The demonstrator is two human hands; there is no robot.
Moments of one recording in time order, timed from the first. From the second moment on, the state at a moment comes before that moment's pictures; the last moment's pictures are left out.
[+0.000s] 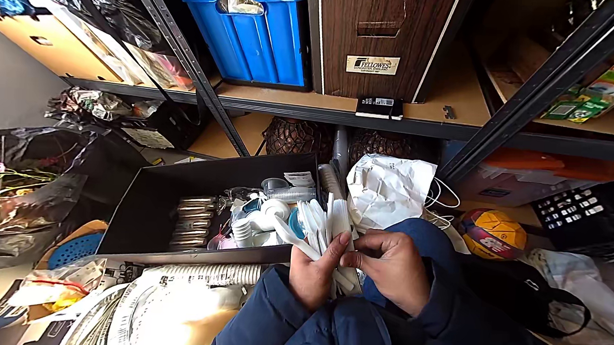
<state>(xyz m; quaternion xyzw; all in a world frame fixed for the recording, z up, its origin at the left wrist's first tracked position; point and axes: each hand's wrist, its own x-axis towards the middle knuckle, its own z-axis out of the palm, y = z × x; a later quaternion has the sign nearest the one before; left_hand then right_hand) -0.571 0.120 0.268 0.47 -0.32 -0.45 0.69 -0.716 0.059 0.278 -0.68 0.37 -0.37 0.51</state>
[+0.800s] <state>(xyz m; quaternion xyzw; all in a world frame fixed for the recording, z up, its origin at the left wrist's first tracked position) -0.568 0.119 0.261 0.47 -0.27 -0.50 0.68 -0.707 0.061 0.268 -0.68 0.37 -0.34 0.53</state>
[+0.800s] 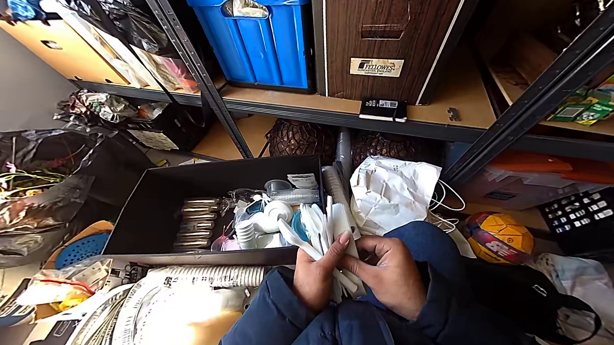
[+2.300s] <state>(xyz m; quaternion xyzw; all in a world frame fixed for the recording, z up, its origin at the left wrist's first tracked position) -0.541 0.128 0.291 0.35 -0.35 -0.63 0.59 -0.722 -0.005 0.390 -0.89 -0.13 -0.44 0.06</state>
